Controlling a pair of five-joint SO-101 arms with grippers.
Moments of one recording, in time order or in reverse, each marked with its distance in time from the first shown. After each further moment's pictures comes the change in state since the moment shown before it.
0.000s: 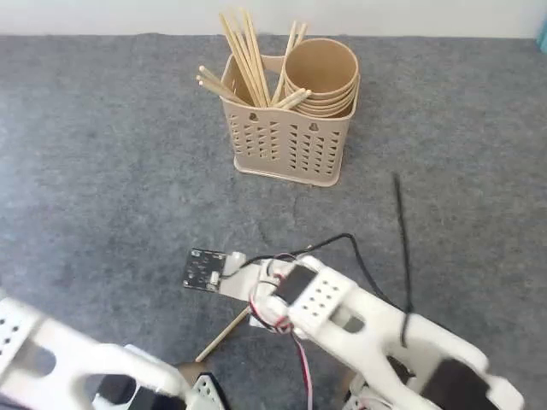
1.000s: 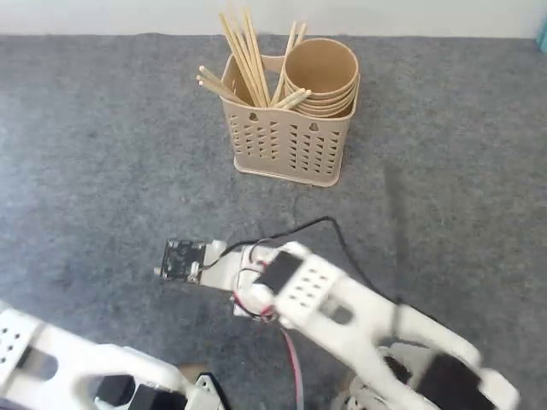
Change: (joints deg) left arm -2.5 0.0 7.9 -10.0 2.1; right arm -0.7 1.1 -10.6 4.8 2.5
